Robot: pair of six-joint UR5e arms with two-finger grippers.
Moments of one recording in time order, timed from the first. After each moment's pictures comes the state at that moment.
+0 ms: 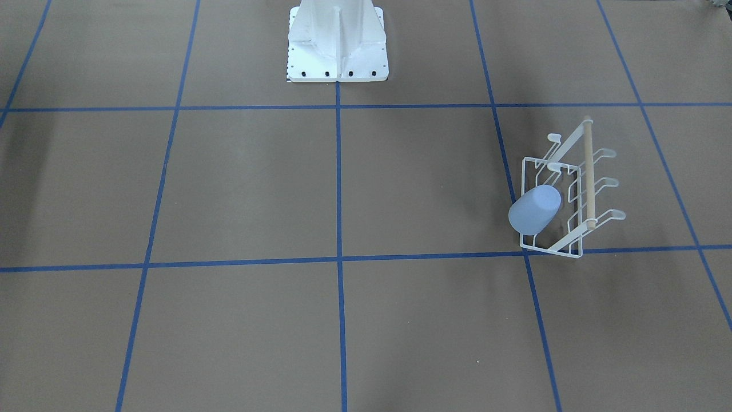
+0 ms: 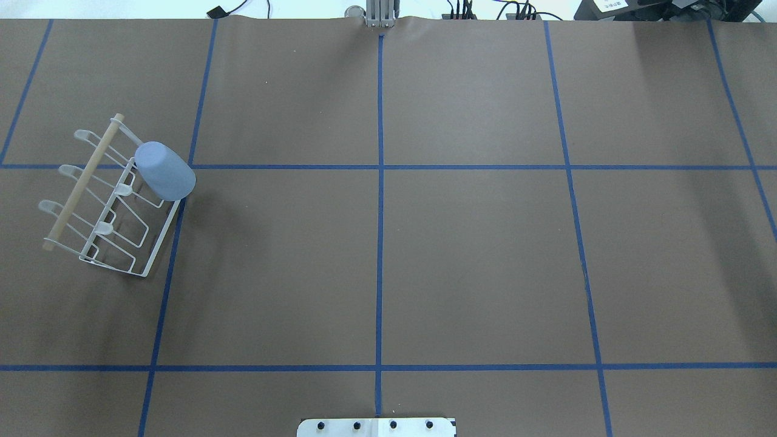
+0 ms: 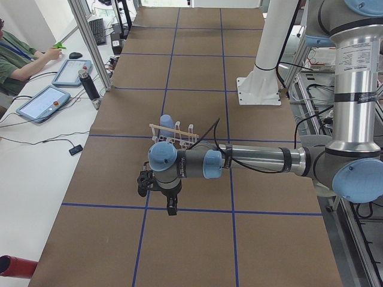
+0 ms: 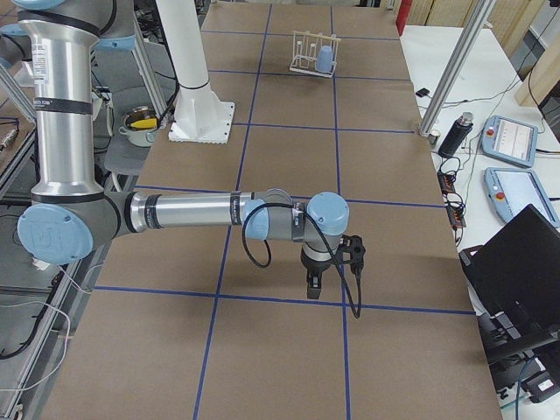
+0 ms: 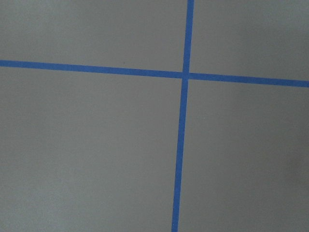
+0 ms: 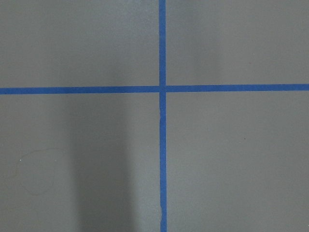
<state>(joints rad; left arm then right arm) -1.55 -1.51 -1.67 -1.52 -2.35 -0.07 1.56 -1.60 1.68 -1.66 2.35 0.02</state>
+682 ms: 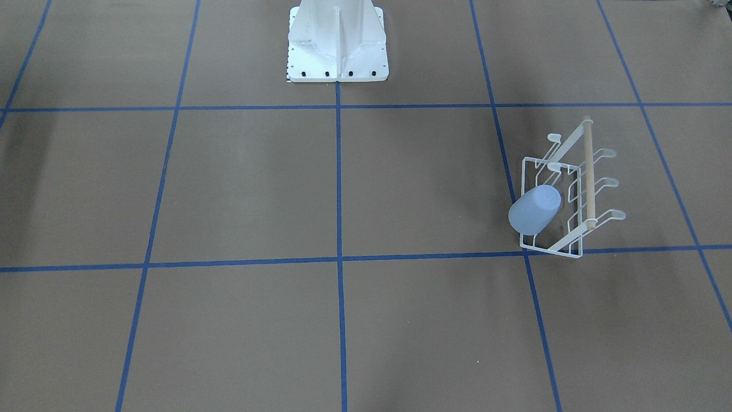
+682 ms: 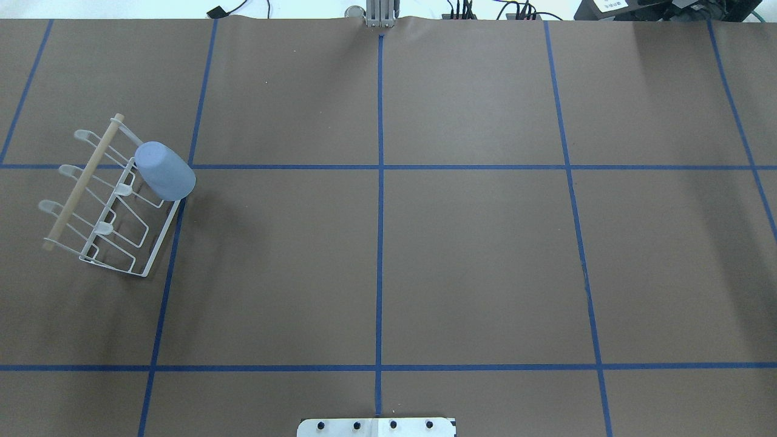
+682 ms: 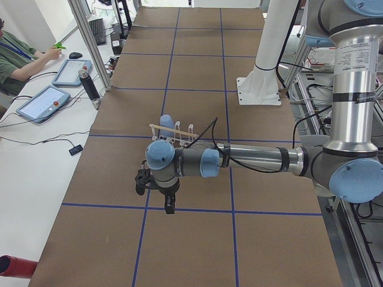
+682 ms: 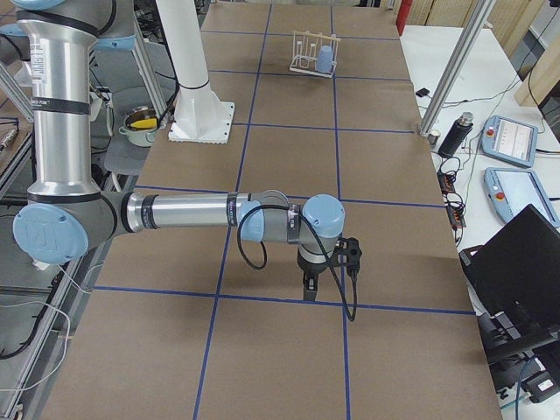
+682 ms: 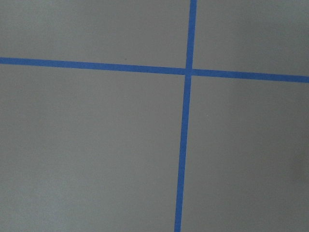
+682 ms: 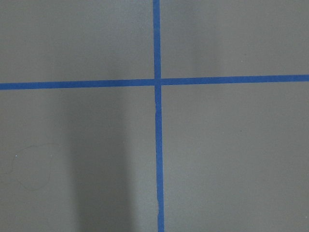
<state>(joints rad) -1.55 -1.52 -1.67 -1.52 -2.36 -0.07 1.56 -1.61 1.69 -1.66 2.34 0.02</state>
